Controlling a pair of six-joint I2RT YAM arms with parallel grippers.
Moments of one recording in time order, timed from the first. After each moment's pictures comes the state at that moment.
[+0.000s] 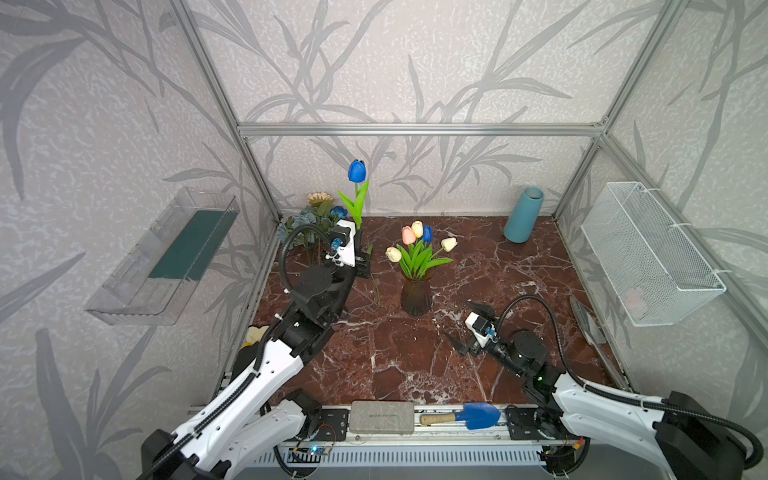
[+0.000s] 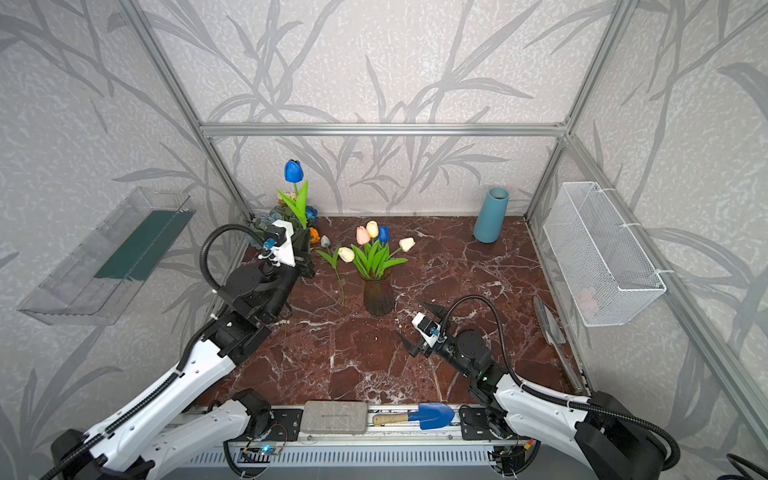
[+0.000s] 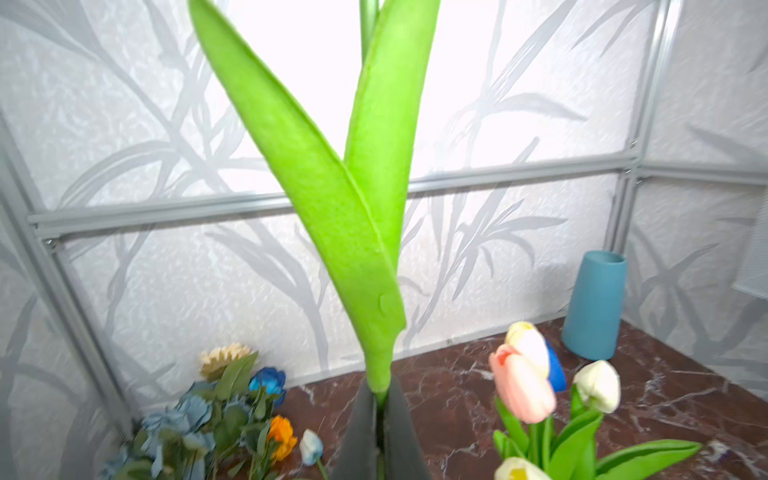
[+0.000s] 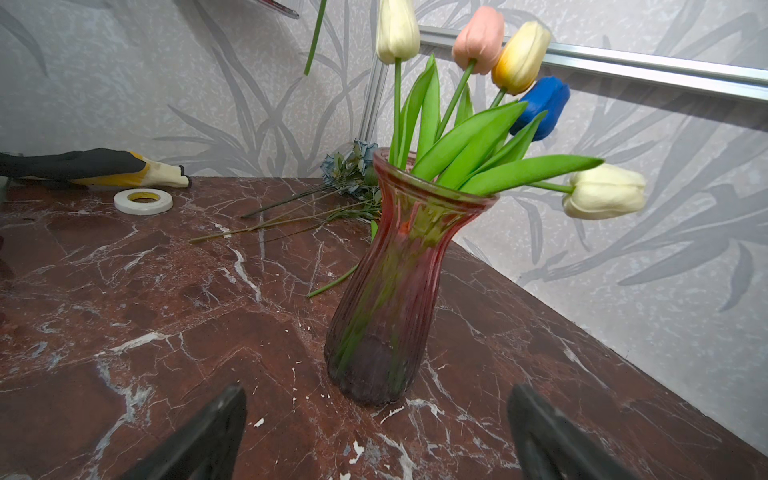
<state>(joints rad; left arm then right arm) -0.57 0.89 0.81 0.28 -0.25 0.11 0.79 0.92 0.09 0.81 -0.05 -0.25</state>
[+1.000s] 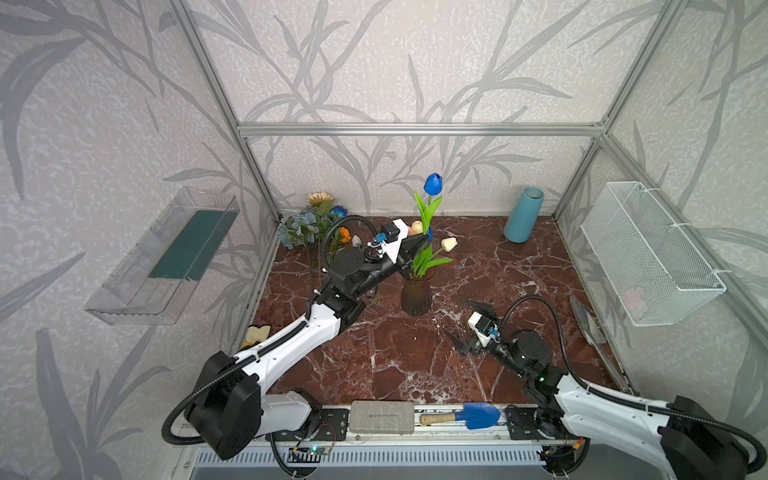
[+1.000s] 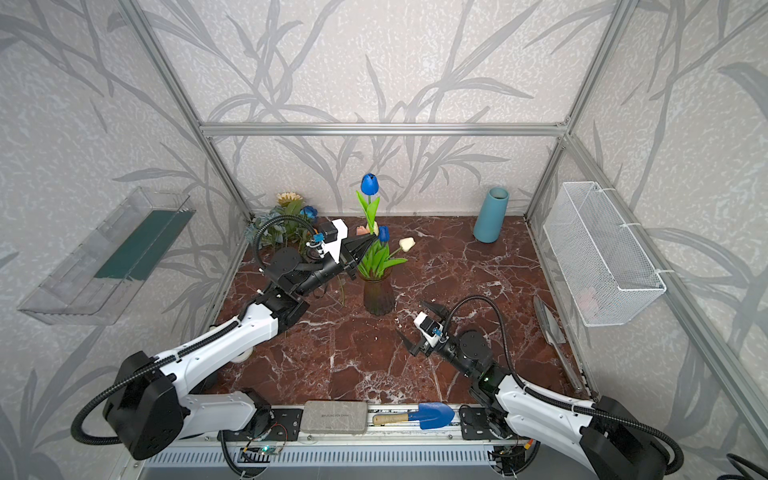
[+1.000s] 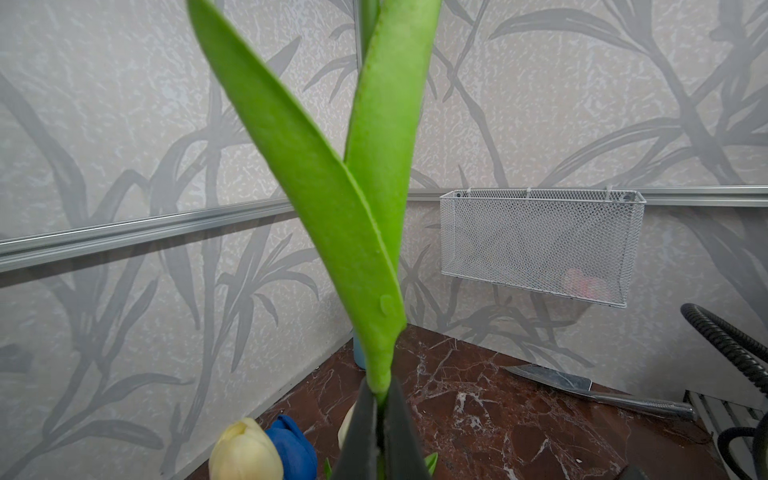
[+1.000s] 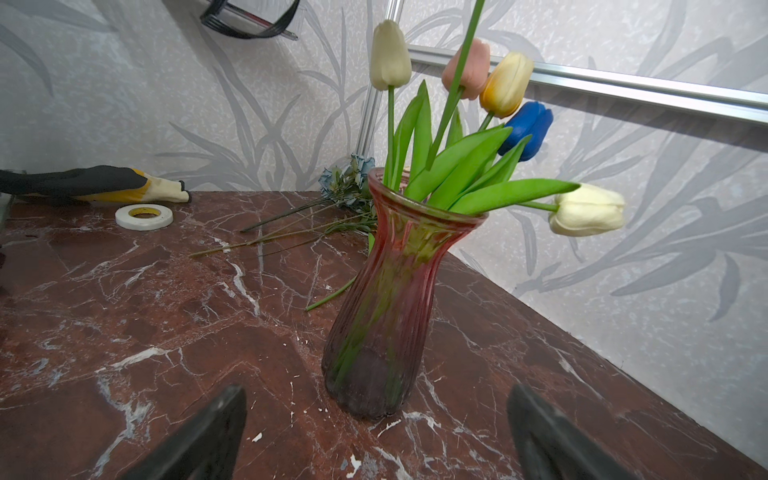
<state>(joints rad) -0.59 1.29 0.88 0.65 0.36 -0.02 0.79 0.88 0.09 0.81 -0.06 -0.24</state>
